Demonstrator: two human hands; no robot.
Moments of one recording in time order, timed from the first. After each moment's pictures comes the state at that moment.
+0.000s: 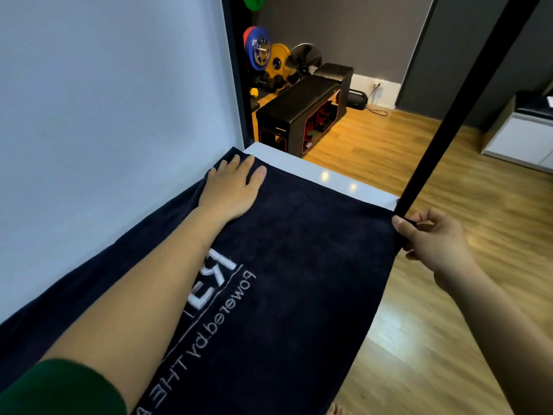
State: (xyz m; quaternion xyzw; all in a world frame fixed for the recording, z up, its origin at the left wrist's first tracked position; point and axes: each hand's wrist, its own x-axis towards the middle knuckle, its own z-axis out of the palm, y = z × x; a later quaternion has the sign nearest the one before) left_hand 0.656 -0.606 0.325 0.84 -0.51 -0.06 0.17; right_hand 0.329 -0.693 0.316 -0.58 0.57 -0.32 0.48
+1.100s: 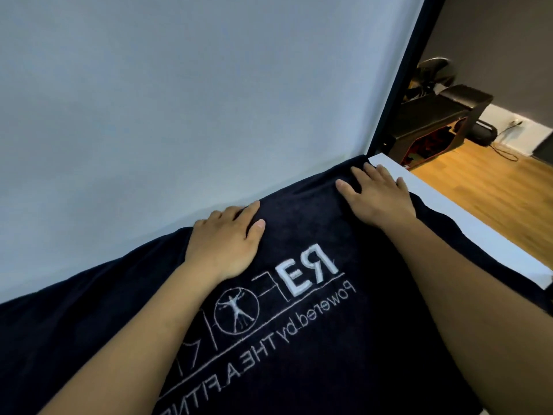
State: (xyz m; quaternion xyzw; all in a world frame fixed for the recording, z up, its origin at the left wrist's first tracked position) left_hand 0.670 -0.397 0.318 0.95 -0.31 -0.09 0.04; right_hand 0.592 -0.677 0.317 -0.95 0.30 -0.02 0.08
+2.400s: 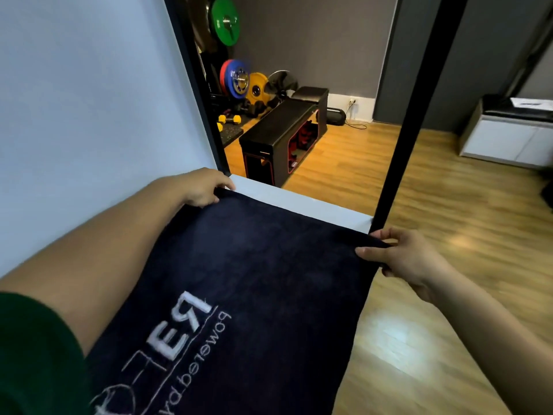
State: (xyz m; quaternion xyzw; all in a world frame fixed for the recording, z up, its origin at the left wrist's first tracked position) left_hand 0.719 -0.669 0.381 0.75 -0.64 -0.13 -0.06; right_hand 0.328 -0.697 0.333 -0.56 0.55 -0.23 0.58
